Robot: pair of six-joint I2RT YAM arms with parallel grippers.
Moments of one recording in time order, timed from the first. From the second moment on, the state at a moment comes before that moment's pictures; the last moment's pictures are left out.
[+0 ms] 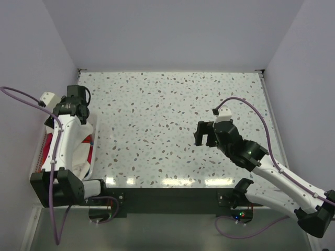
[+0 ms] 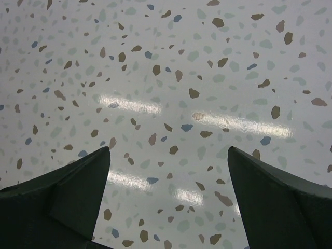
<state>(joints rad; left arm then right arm) 0.08 1.25 1.21 -1.00 -0.83 -0.96 0.79 0.85 0.81 -0.54 0.41 0.49</state>
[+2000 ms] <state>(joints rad) -0.53 1.29 1.69 -0.59 -0.13 -0.49 0.79 0.92 1.07 -0.58 0.46 0.47</state>
